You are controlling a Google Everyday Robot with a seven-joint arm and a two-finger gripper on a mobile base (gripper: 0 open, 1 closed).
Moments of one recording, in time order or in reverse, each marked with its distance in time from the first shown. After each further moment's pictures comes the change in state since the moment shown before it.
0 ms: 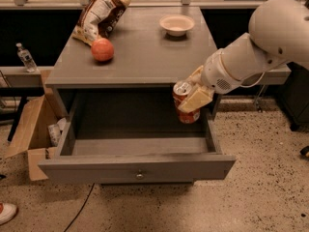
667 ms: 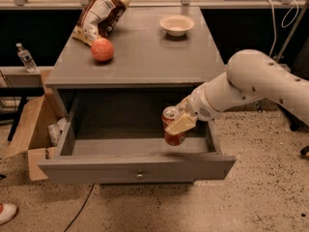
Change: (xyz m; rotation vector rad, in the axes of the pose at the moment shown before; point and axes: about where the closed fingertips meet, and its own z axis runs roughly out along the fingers) arm 0.034 0.025 0.086 -0.070 -0.052 0.151
